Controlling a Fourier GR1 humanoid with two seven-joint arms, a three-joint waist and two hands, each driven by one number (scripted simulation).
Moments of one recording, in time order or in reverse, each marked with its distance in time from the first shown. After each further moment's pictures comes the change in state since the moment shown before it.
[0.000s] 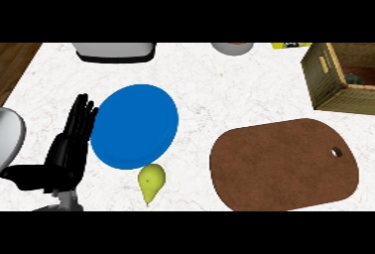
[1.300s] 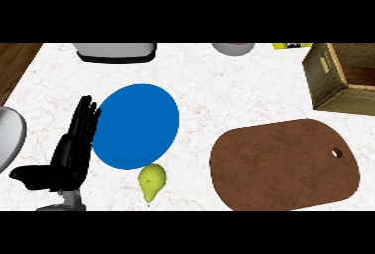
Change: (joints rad) left arm 0.000 -0.004 -0.001 0.052 0.006 -0.009 -0.056; right arm 0.117 0.152 0.138 -0.214 0.149 0.136 0.192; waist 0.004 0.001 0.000
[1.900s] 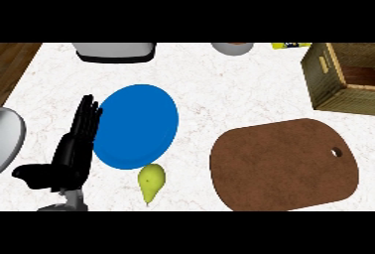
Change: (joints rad) left arm -0.005 -0.005 -0.017 -0.017 -0.015 0.024 0.023; right arm 0.078 0.029 0.022 -0.325 -0.010 0.137 0.116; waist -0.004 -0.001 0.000
